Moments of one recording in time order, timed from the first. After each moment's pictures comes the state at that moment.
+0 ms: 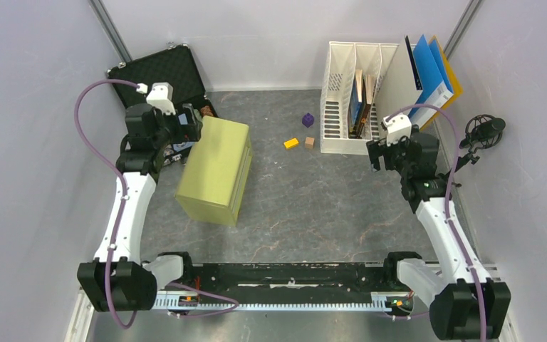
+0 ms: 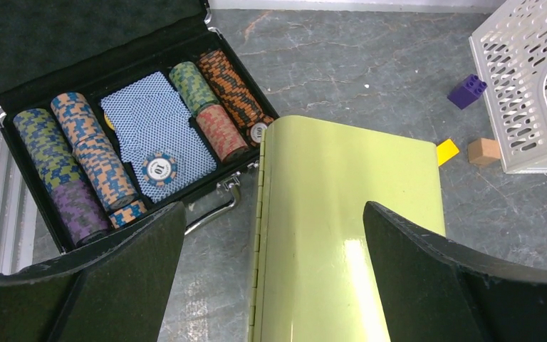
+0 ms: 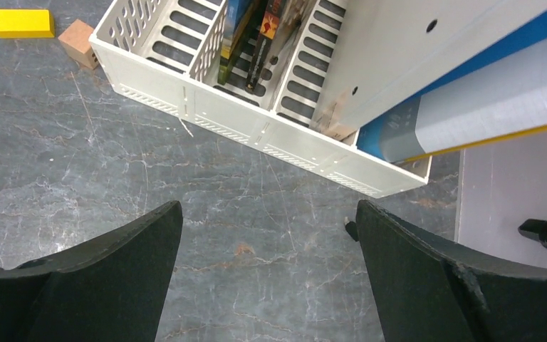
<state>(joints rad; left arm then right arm) 0.04 1.15 1.12 -0.34 0.18 -0.06 0.03 1.00 0.78 -0.21 -0.11 -0.31</state>
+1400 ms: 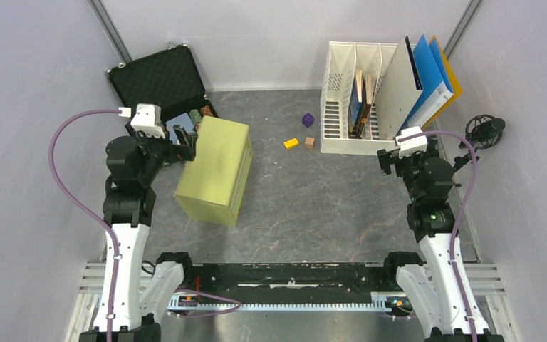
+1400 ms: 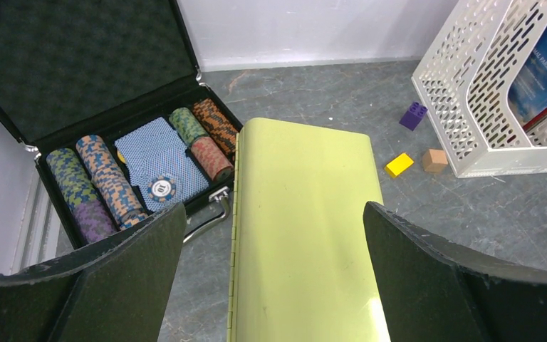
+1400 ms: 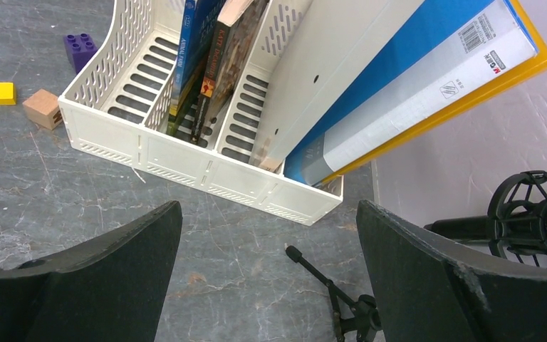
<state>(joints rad) 0.04 0.78 1.00 -0.37 0.23 -0.06 0.00 0.66 0.61 -0.07 -0.04 -0.38</state>
